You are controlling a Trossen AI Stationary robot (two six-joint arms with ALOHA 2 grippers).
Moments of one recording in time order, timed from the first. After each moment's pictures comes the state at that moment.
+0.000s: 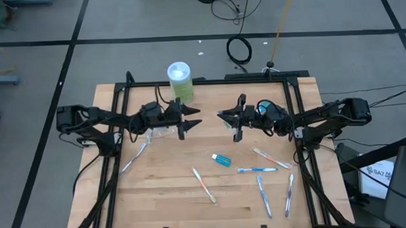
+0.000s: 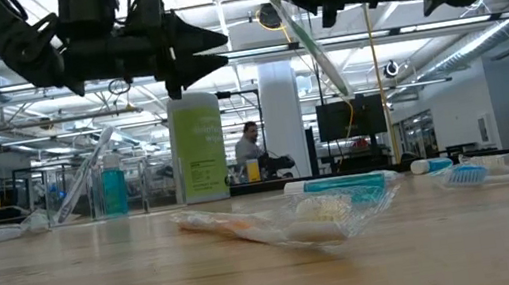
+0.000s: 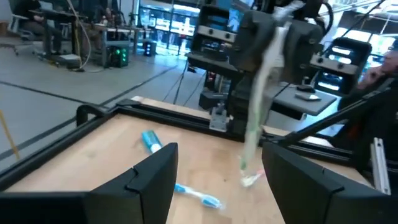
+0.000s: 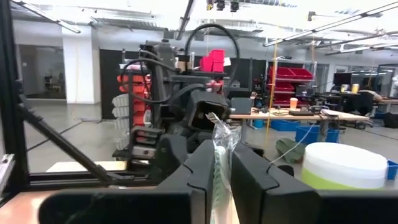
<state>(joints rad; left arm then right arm) 0.24 1.47 0.55 0.95 0.16 -0.18 -0.09 1.36 0.55 1.05 0.05 -0.05</state>
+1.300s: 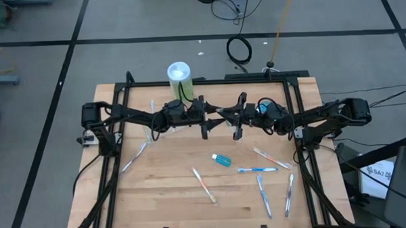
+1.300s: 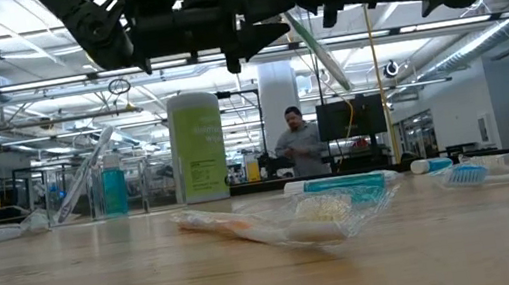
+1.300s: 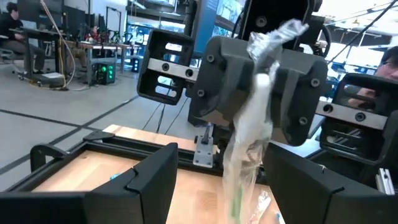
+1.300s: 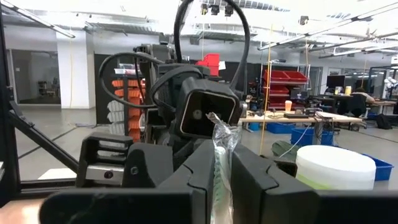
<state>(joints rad) 0.17 1.76 0.93 0.94 0.13 -0.16 -0.11 1.36 0.55 1.07 0.05 -0.04</state>
